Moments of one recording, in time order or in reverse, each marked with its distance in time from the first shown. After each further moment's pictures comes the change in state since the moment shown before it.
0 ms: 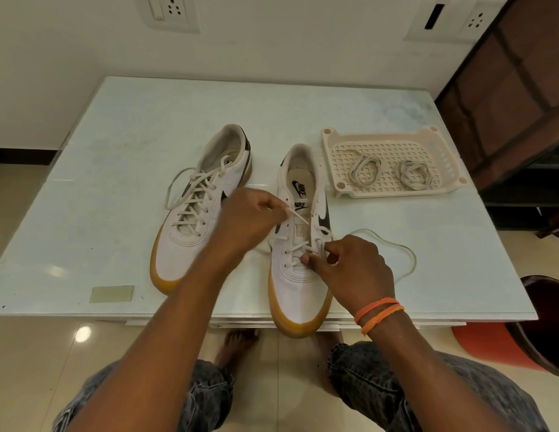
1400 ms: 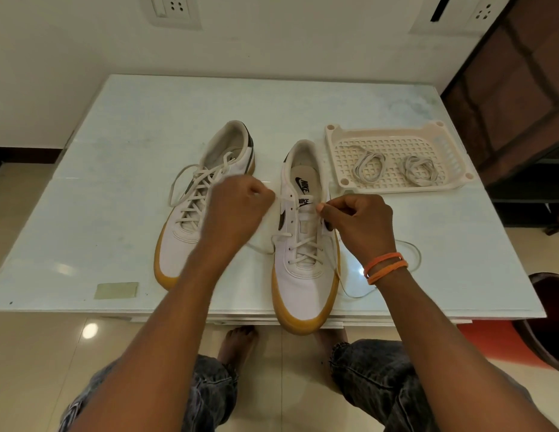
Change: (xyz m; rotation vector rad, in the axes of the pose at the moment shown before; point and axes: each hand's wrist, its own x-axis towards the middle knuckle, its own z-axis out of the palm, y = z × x) left_hand 0.007 -0.005 -0.013 0.286 0.216 0.141; right_hand 0.052 0.001 -0.008 0.530 0.161 -0.046
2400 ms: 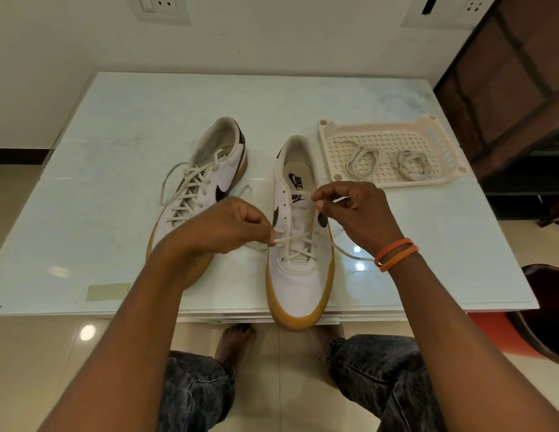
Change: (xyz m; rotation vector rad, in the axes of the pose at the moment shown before) left_hand -0.008 -0.006 -0.021 -0.161 -0.730 -0.081; right_hand 0.013 0.006 -0.018 0.034 -0.196 -0.195
